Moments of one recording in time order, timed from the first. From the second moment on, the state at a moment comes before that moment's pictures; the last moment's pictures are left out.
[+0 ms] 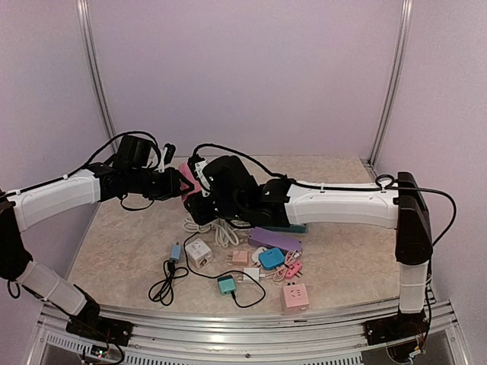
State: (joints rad) left arm -0.48 1.42 1.07 -0.28 0.28 -0.49; right arm 1.16 2.02 1.71 -0.15 0.24 0.34
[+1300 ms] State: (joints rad) left arm -0.46 1.42 1.08 -0.26 0.34 -0.47; right arm 1.04 2.04 1.60 -0.08 0.12 0.25
